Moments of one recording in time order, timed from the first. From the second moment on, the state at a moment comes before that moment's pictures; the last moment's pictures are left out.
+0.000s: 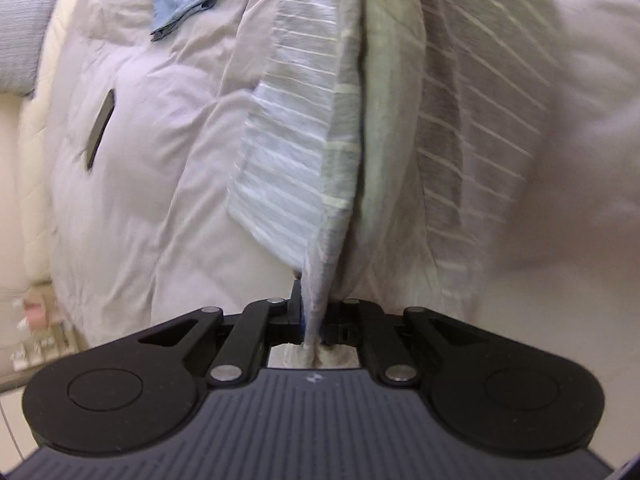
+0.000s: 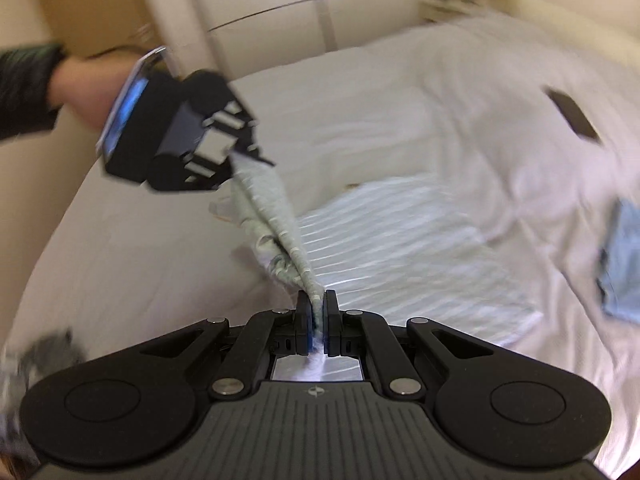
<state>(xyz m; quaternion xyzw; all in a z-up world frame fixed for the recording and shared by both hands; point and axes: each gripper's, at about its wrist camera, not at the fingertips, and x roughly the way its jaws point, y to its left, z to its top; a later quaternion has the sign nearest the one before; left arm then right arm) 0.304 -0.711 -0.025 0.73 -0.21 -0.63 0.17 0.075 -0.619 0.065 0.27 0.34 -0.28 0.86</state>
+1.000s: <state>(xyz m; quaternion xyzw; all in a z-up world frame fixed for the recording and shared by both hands) 0.245 -0.852 -0.120 0.76 -0.16 -0.62 0.10 -0.025 -0.751 -0.044 0.47 0.32 -0.31 0.76</state>
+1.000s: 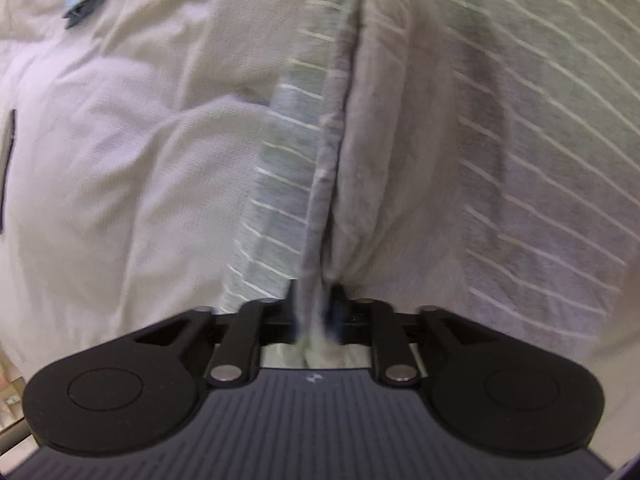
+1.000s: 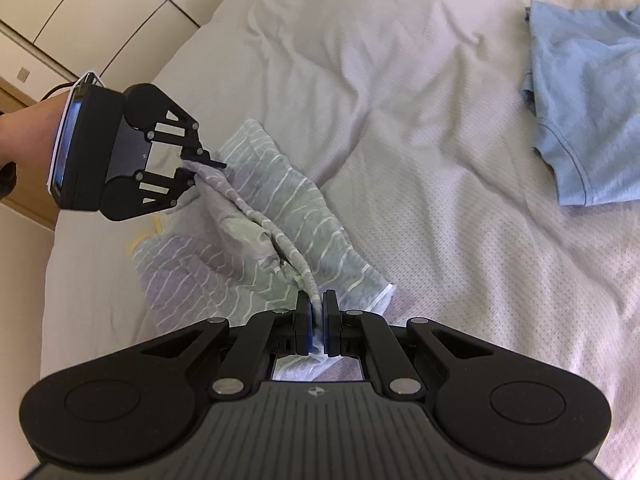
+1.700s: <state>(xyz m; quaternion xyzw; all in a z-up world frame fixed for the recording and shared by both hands) 0.329 -0.908 -0.078 0.52 0.21 -0.73 0.39 -0.035 -0.747 -0.063 0.52 0.31 -0.34 0.72</state>
